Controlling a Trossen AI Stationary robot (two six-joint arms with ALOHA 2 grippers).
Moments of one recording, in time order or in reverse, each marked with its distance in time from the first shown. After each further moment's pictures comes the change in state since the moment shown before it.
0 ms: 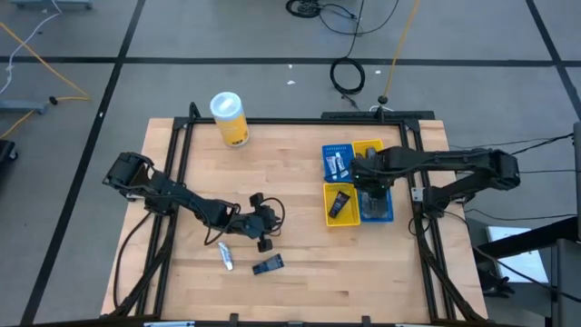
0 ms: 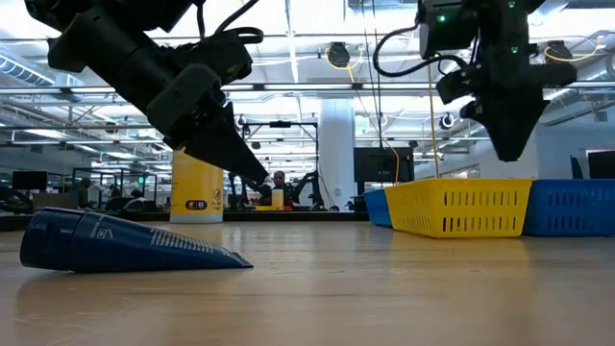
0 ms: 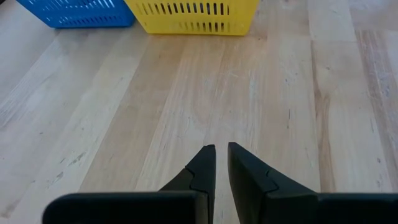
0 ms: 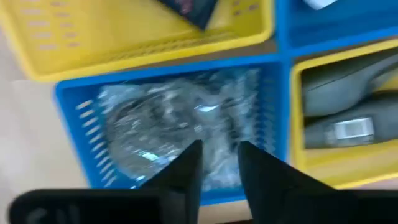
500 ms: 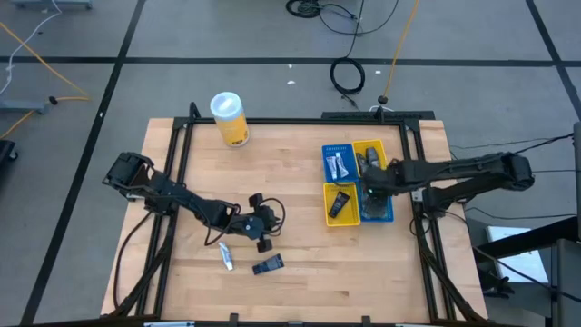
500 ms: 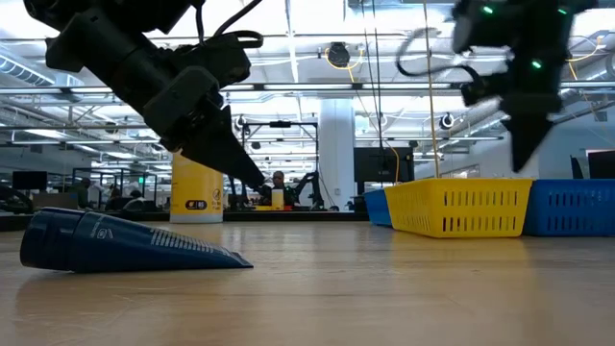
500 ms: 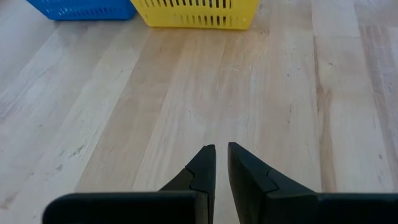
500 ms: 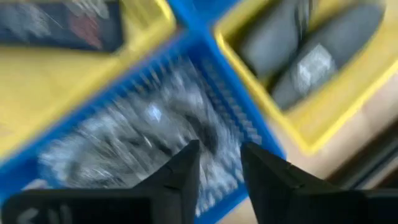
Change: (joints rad) left arm -0.007 0.000 0.001 -0.020 0.000 -0.023; right arm 0.117 -0.154 -0.164 0.104 0.255 0.555
